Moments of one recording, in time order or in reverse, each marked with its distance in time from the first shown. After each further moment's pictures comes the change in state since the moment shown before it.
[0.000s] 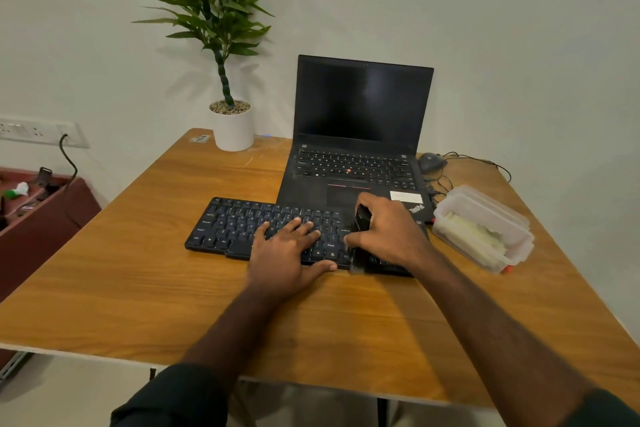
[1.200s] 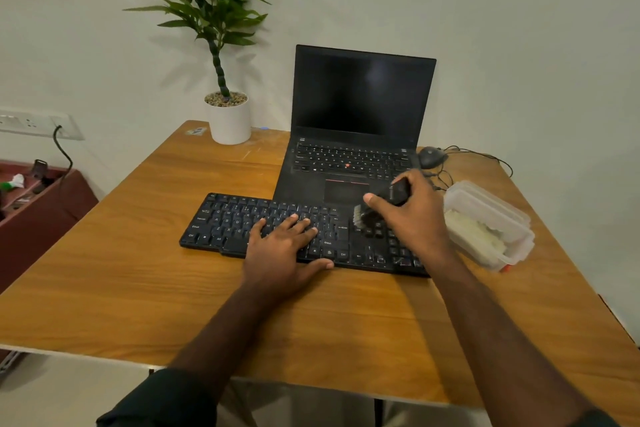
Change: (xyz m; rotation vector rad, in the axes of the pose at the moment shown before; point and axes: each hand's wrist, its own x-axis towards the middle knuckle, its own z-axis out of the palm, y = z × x) left_hand 0.000 0.002 -0.004 -0.008 -0.055 -0.026; right_hand 0.000 0.028 -0.012 0.332 0.439 0.133
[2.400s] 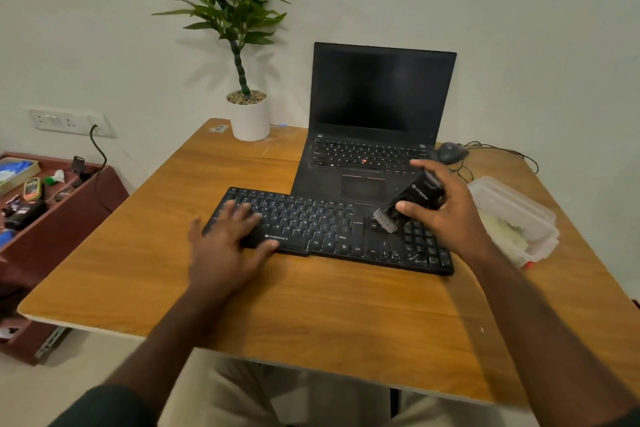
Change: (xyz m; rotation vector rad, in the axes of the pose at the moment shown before) left_hand -0.049 -0.079 -0.029 -0.101 0.273 -0.200; right_hand 0.002 0.022 -0.025 0.296 -0.210 -0.160
